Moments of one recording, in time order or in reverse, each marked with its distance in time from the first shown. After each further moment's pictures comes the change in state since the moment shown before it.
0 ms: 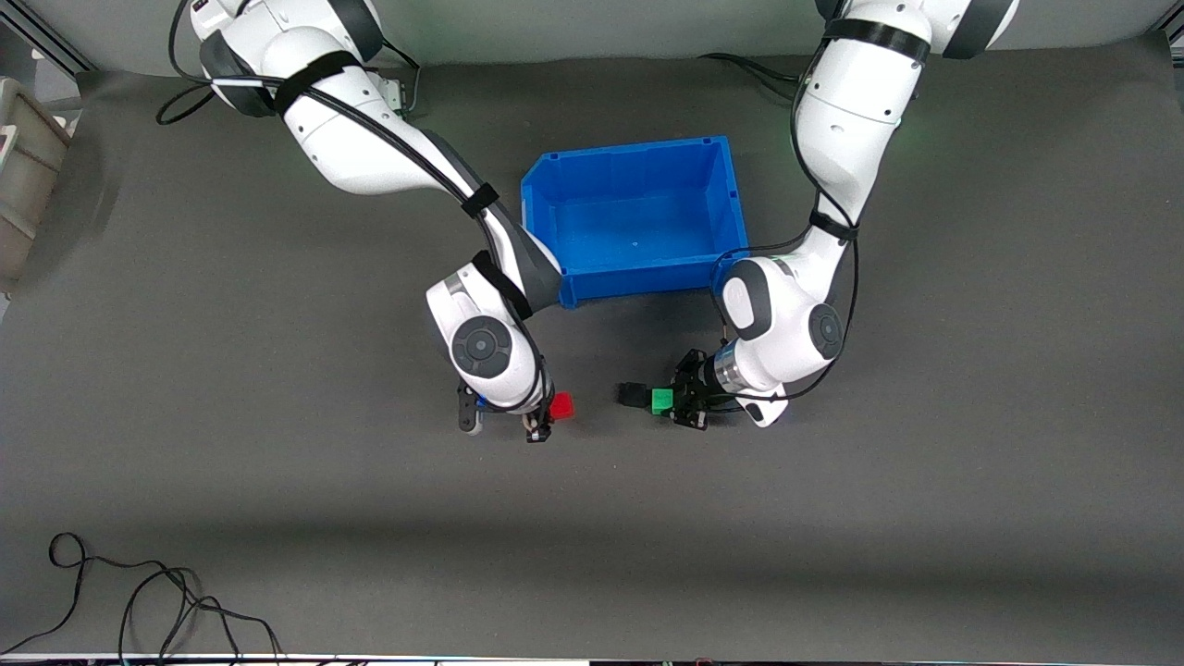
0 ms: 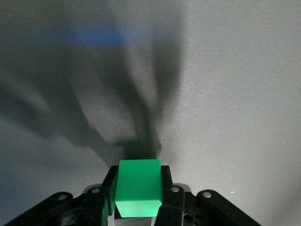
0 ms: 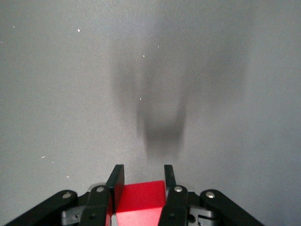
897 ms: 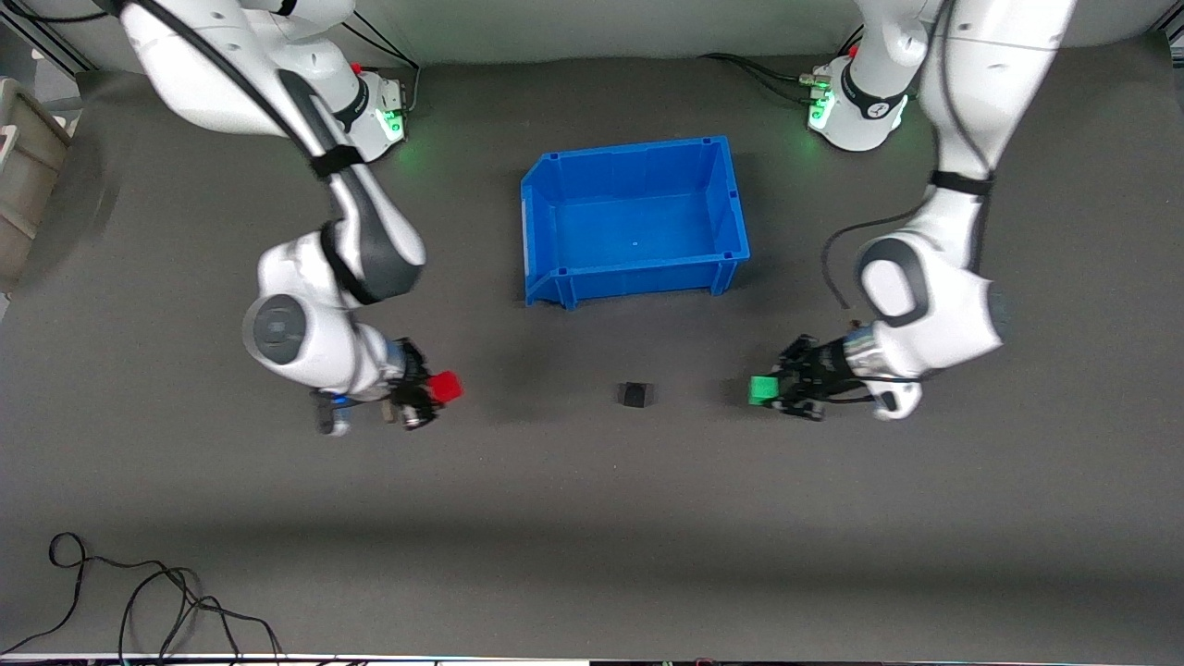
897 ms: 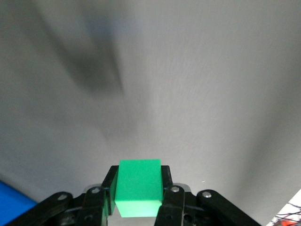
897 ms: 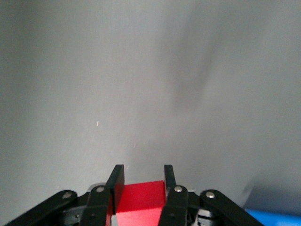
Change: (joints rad) left arm 0.196 -0.261 0.000 -0.242 0.022 -0.119 0.236; right arm -0.178 -0.342 0.003 -0.359 0.095 0.000 -0.410
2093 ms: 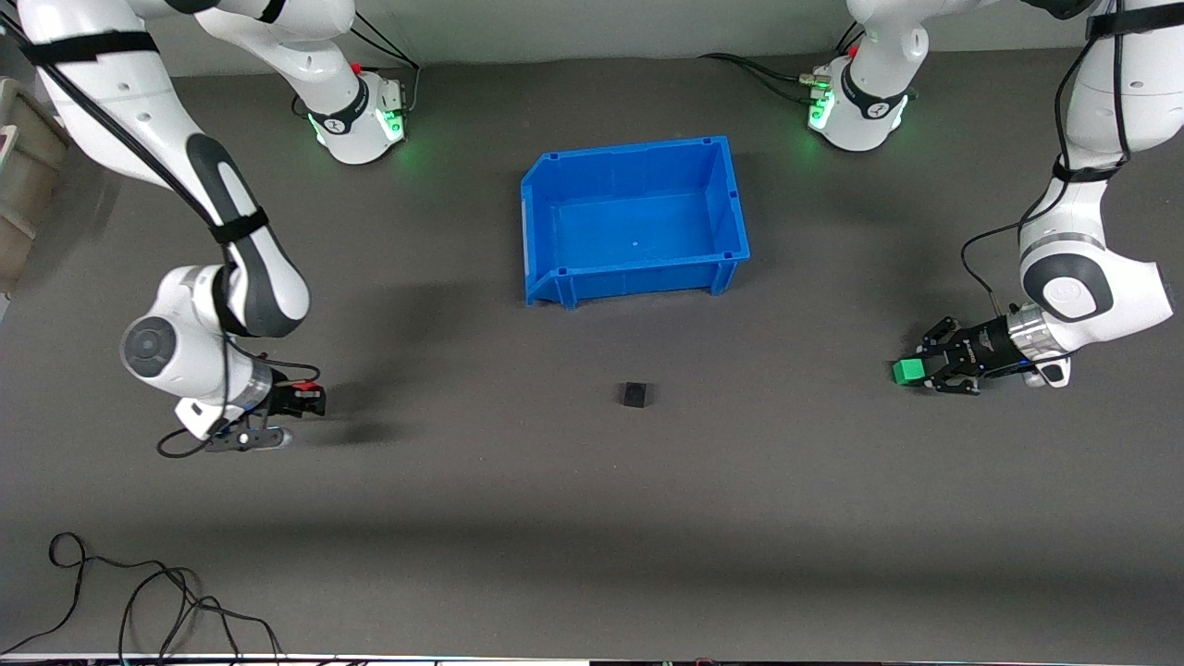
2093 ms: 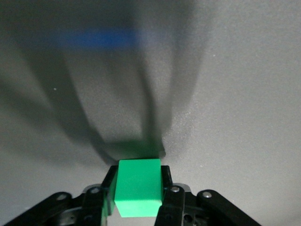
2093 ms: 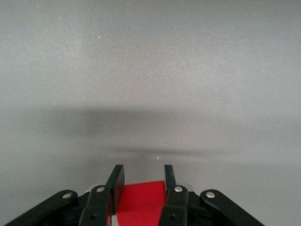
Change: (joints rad) left arm 0.566 0.030 0.018 -0.137 0.073 -0.175 0.356; right arm -0.388 -0.091 -0.022 -0.305 -0.108 0.187 -1.703
